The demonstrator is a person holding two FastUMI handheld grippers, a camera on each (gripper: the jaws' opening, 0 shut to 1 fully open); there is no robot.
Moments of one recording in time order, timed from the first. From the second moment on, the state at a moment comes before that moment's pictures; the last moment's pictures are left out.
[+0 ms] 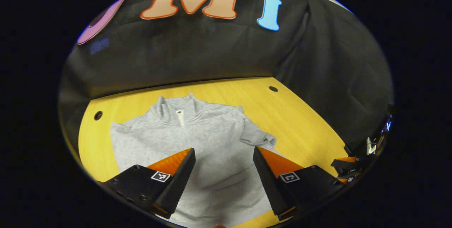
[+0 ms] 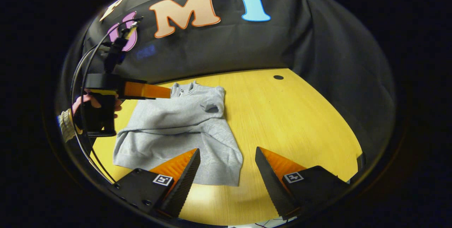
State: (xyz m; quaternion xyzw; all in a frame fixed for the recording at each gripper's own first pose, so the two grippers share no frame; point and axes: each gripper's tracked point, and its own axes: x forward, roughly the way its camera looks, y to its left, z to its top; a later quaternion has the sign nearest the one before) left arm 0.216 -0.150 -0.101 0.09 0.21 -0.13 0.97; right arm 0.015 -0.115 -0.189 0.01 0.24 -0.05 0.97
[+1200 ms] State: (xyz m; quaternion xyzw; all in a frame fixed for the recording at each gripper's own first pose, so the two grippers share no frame) left arm 0.036 0.030 -0.236 0.03 0.29 0.08 0.95; right arm 0.018 -0.106 -0.291 -0.05 0.34 0.00 0.94
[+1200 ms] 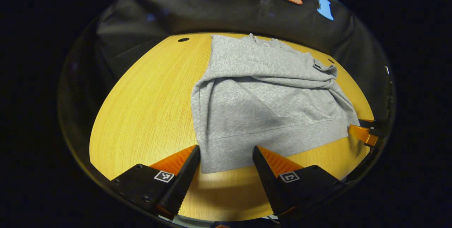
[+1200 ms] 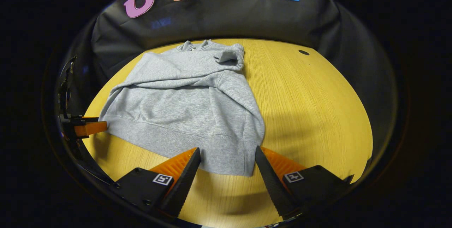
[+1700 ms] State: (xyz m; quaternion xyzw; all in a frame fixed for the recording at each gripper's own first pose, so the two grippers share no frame) left arm 0.051 0.014 -0.236 0.04 0.29 0.04 0.96; right arm 0.022 -0.076 -0.298 -0.02 0.36 0.04 0.93
